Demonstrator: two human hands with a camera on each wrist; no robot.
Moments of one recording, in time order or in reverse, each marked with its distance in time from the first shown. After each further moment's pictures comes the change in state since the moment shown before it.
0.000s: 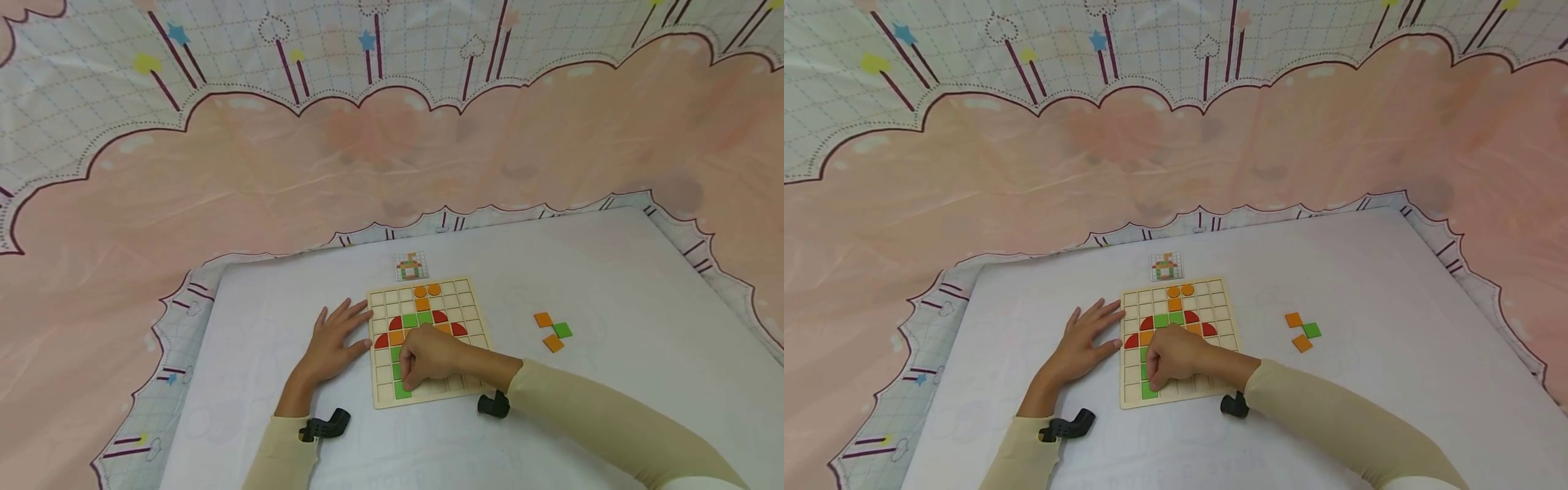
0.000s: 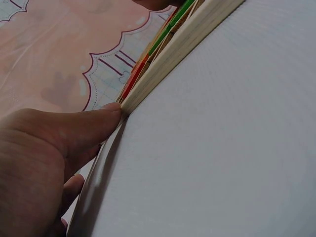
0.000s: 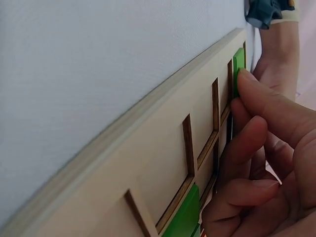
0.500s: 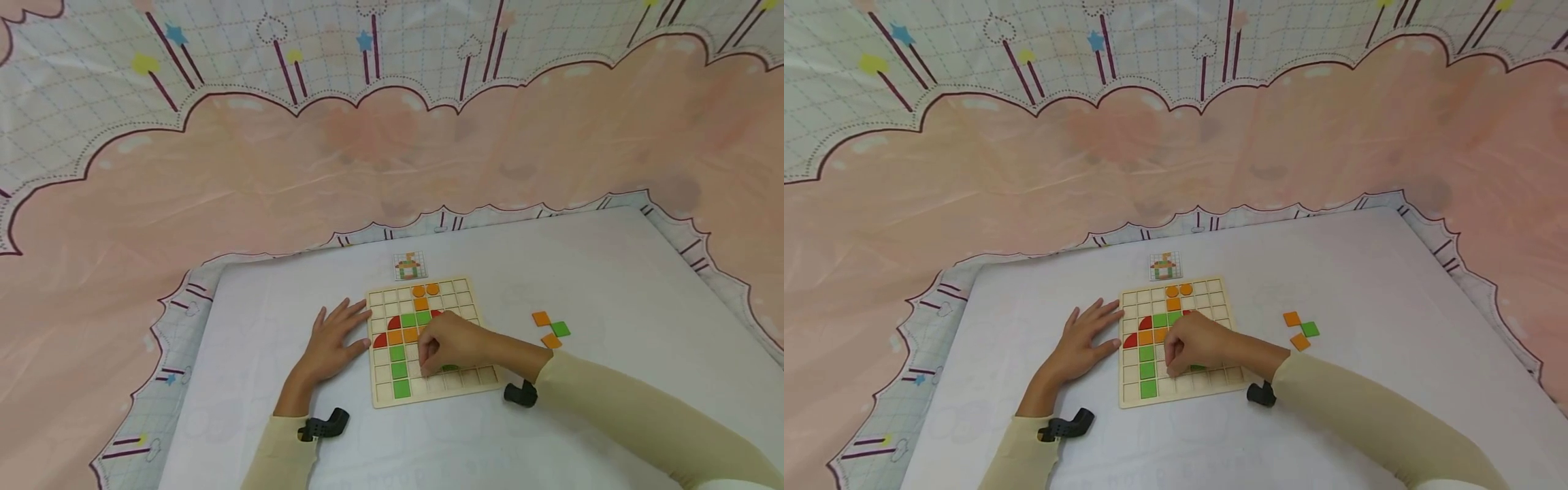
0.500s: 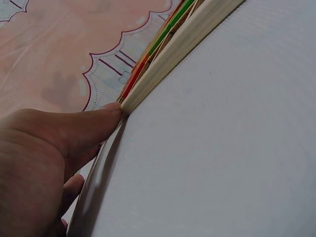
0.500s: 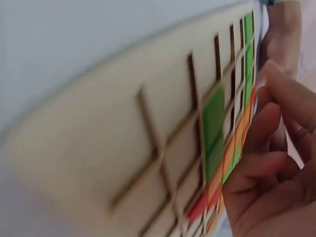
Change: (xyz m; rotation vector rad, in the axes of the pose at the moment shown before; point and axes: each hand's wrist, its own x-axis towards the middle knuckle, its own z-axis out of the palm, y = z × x) left_hand 0.000 0.000 0.001 0.021 -0.006 -0.002; right_hand -0.025 0.025 -0.027 0.055 0.027 -0.023
